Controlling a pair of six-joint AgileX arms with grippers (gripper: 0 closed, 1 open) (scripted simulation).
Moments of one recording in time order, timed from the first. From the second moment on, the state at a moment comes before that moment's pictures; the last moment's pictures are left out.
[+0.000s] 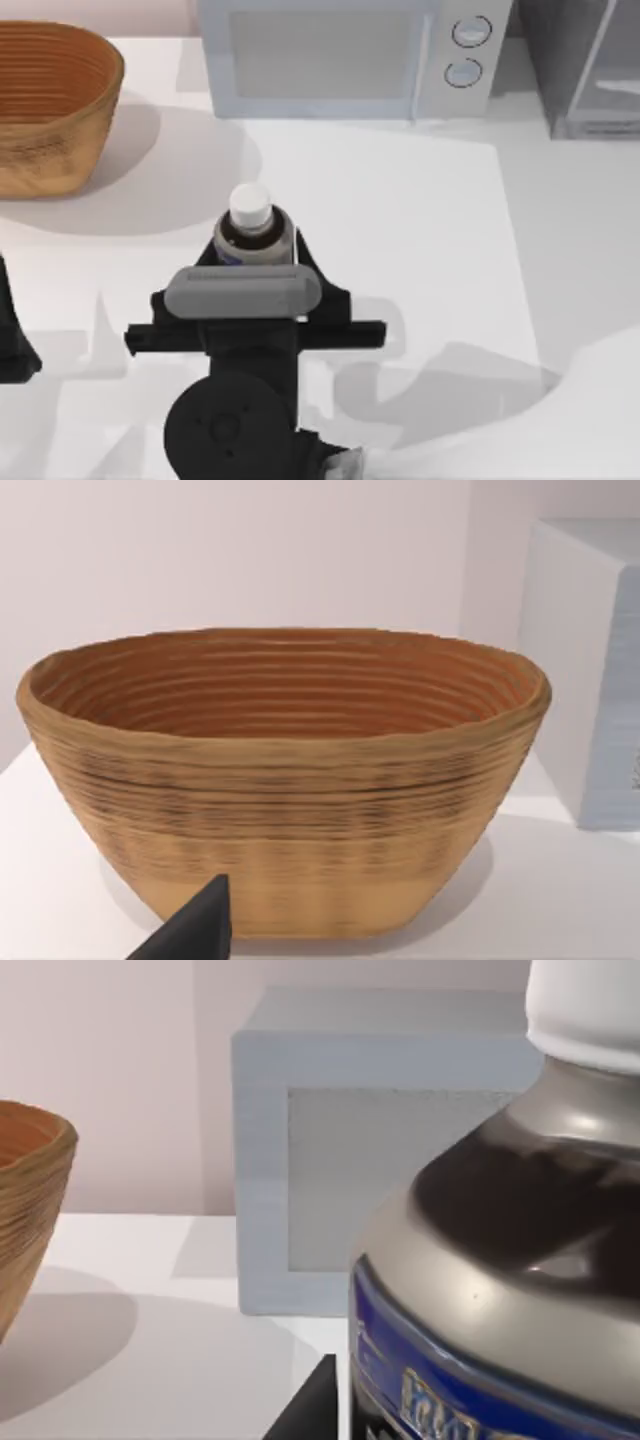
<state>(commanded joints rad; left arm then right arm) 0.00 0.00 0.00 0.00 0.00 0.00 1.28 2.06 1.03 0.99 1.31 0.03</state>
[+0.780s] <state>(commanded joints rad) 0.00 0.00 0.00 0.00 0.00 0.00 1.17 2.23 1.09 1.11 1.20 0.01</state>
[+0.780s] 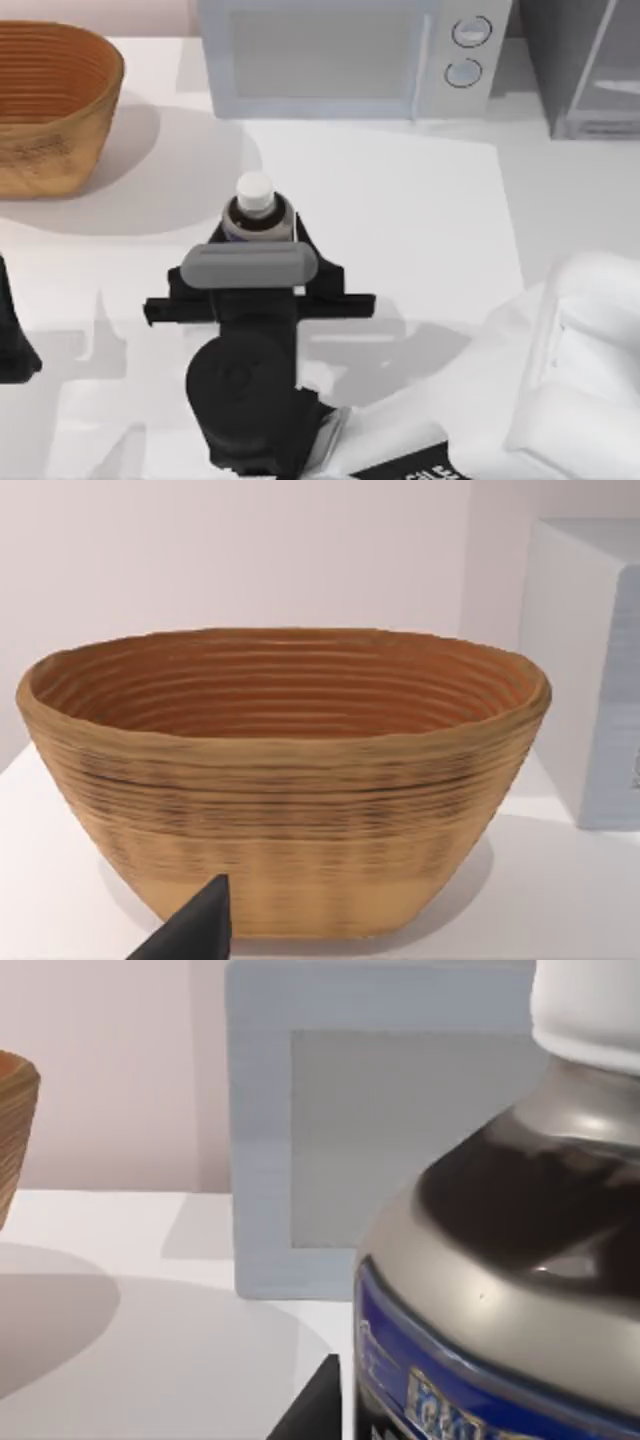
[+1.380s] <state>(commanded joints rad) 0.00 0.00 0.00 0.00 0.00 0.00 1.17 2.23 1.09 1.11 1.20 0.01</state>
